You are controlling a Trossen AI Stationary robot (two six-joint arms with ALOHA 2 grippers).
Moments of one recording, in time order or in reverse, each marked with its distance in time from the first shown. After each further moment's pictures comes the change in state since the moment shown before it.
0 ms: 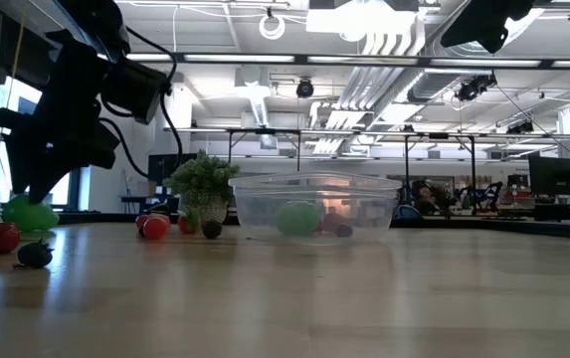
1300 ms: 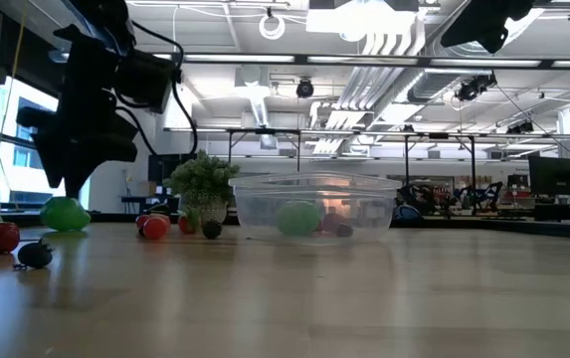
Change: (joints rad) left arm 0.001 -0.002 0.055 0.050 -0.147 0.015; right arm 0.000 0.000 0.000 0.000 0.000 0.000
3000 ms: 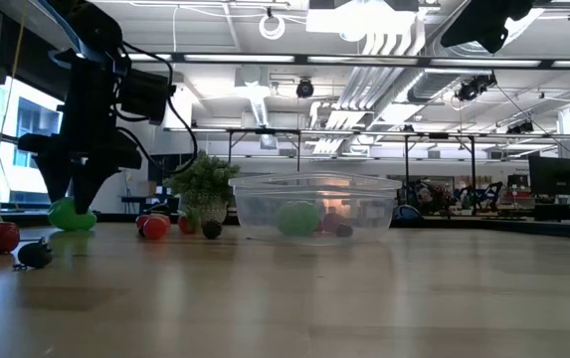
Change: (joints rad) left arm 0.189 -0.016 -0.093 0.199 0.150 0.171; right arm 0.000 0.000 0.000 0.000 0.000 0.000
